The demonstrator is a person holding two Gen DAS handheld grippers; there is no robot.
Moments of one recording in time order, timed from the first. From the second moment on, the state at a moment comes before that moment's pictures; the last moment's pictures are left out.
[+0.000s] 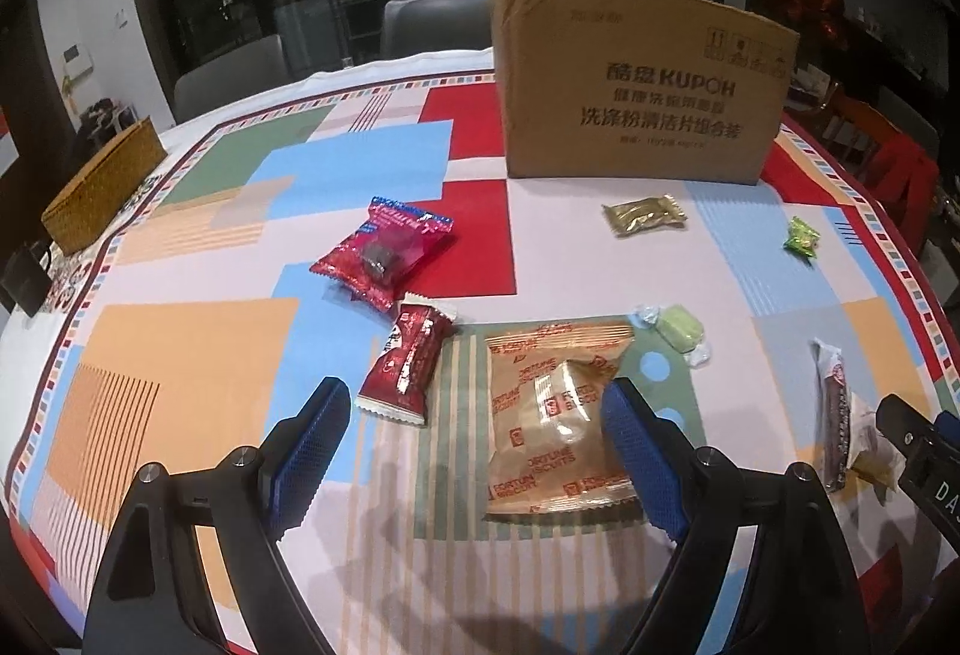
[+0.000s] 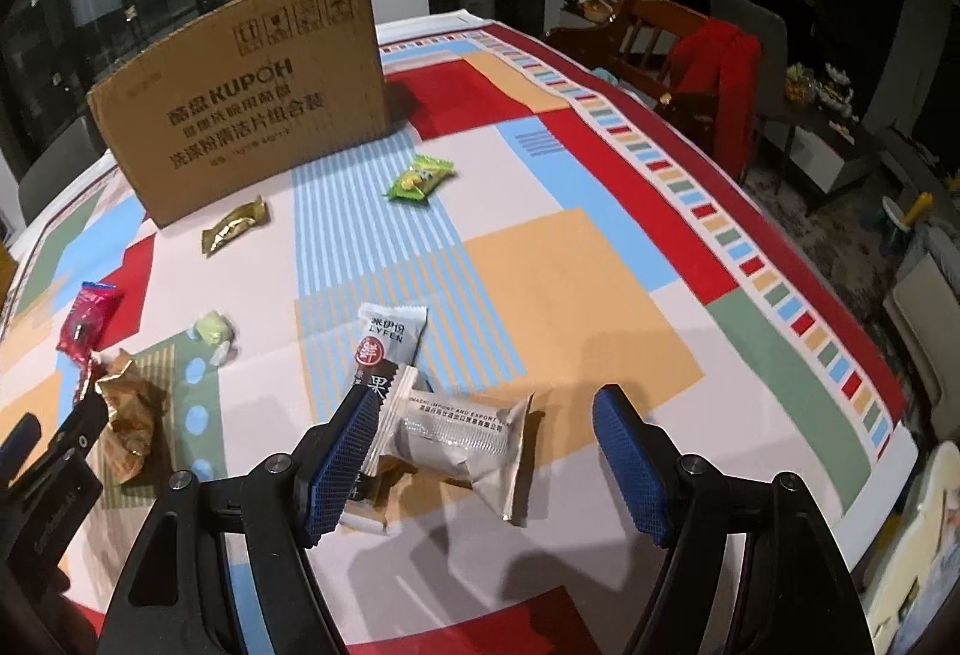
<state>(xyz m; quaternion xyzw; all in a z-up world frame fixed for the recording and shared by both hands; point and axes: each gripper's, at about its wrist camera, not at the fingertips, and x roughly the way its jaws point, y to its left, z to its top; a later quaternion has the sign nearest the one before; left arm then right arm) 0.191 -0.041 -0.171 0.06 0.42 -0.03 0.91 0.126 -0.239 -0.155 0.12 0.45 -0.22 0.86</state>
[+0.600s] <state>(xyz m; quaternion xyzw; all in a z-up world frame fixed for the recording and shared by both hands) 0.202 -0.055 -0.192 0.06 0.45 -0.05 0.89 0.131 -0.247 -0.179 0.15 0.48 -0.22 0.84</state>
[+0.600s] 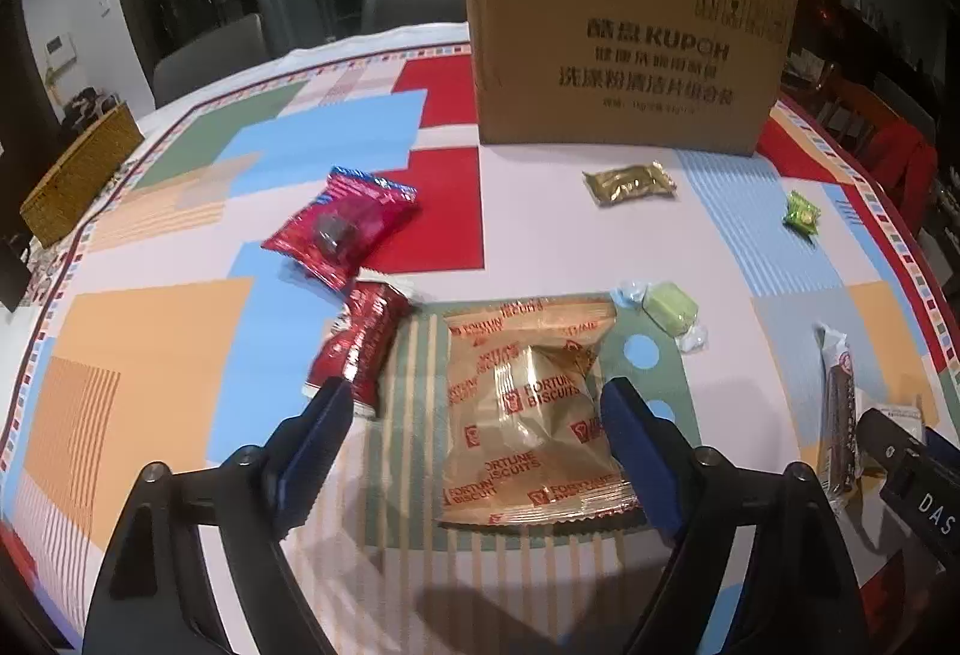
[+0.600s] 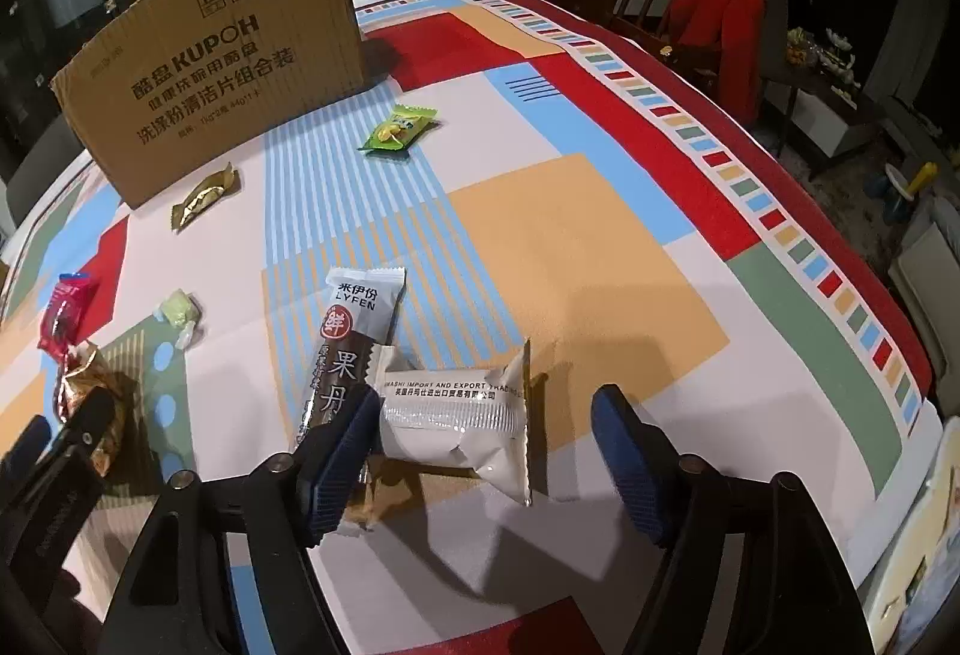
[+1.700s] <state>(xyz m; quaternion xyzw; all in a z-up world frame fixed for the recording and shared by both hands) 0.194 -0.062 -0.165 0.06 0.43 -0.07 0.90 0.131 -0.249 -0.151 0.15 0.44 -0.18 0.87</state>
